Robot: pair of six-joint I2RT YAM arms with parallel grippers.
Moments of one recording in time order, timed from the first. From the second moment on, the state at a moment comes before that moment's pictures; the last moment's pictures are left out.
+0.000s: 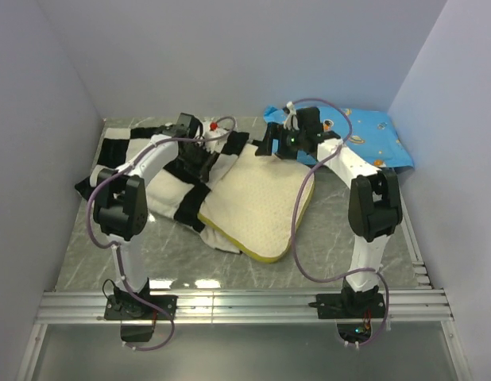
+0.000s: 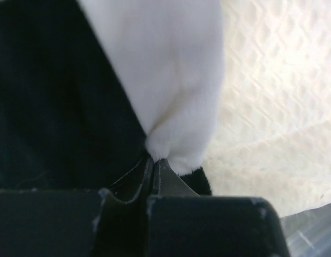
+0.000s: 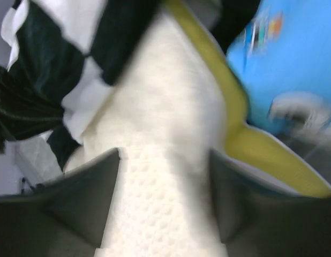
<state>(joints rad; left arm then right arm) -0.31 1.95 1.60 -0.87 0.38 0.33 0.30 1.90 1.46 -0.29 -0.52 0.42</state>
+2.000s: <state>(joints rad) -0.20 1.32 1.18 -0.71 0.66 0.40 0.36 1.65 1.04 -0.34 -0.70 0.36</state>
